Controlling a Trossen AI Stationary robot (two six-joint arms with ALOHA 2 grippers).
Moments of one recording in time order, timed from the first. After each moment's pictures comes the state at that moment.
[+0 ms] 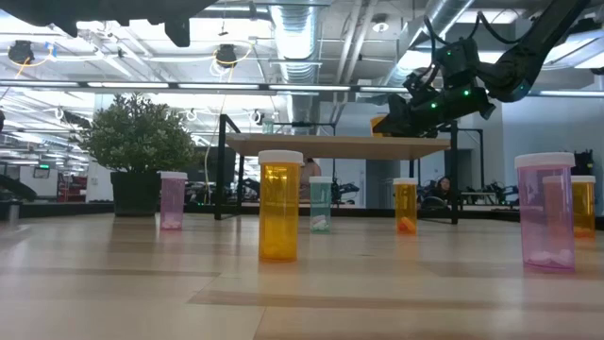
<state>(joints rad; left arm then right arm) 0.17 0.72 0.46 0.37 0.15 0.03 -0.78 1.43 0.57 0.72 -0.05 0.03</state>
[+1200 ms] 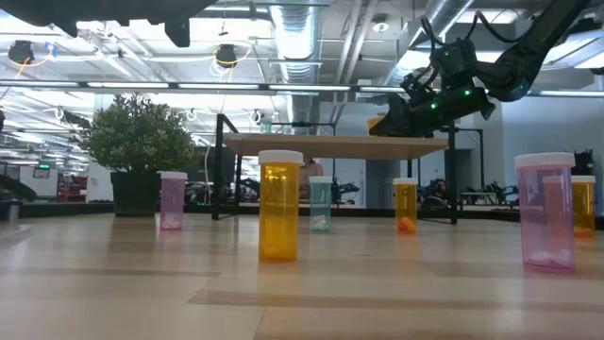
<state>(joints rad) 0.17 0.72 0.46 0.37 0.15 0.02 -0.75 1.43 0.56 0.68 -0.11 0.01</state>
